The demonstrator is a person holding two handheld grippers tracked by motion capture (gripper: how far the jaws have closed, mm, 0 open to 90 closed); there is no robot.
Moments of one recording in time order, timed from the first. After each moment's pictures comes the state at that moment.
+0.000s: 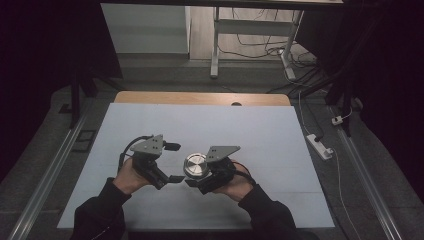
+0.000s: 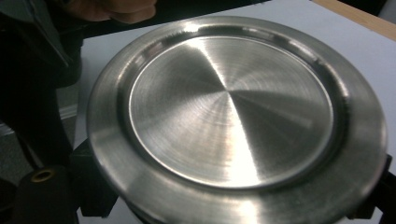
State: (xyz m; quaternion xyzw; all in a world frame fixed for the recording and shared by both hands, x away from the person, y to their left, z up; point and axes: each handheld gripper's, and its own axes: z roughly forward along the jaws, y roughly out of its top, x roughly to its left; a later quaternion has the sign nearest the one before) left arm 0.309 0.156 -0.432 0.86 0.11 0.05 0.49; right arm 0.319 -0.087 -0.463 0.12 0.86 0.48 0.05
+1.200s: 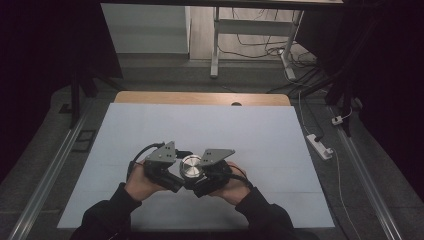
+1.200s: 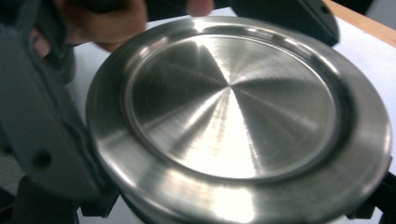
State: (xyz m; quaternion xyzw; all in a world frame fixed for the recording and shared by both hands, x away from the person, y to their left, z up) left arm 0.290 0.122 -0.431 0.86 0.15 0.10 0.47; right arm 0.308 -0.076 -0.458 0.14 0.87 0.47 0.07
